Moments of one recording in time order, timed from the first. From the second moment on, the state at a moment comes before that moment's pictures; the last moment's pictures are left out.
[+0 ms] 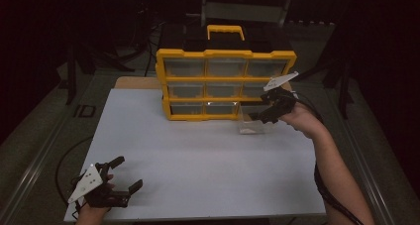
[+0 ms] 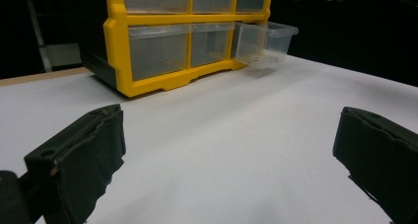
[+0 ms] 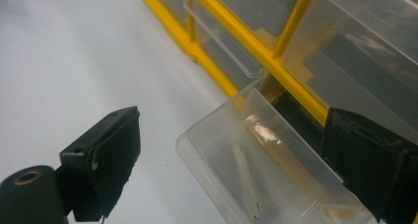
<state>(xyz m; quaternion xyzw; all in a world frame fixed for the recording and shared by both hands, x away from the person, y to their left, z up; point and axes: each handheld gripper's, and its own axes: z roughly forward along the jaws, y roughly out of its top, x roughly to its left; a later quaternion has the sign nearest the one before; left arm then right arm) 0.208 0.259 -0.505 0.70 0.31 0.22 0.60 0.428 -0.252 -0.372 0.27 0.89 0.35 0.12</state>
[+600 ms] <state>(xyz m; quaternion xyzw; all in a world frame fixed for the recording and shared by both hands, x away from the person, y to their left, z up) 0.205 0.261 -0.505 0.70 0.32 0.22 0.60 0.400 -0.263 -0.372 0.33 0.85 0.38 0.15</state>
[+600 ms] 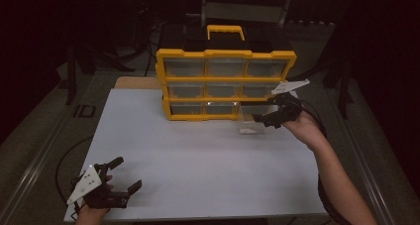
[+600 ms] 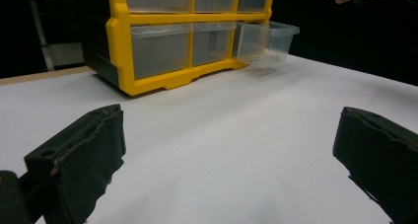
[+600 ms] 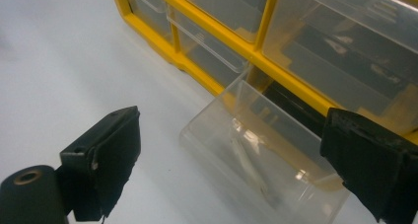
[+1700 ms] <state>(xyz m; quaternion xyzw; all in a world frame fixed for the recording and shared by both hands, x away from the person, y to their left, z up) 0.204 0.260 -0.504 0.70 0.32 0.22 0.60 0.327 -0.296 -0.428 0.34 0.82 0.42 0.17</state>
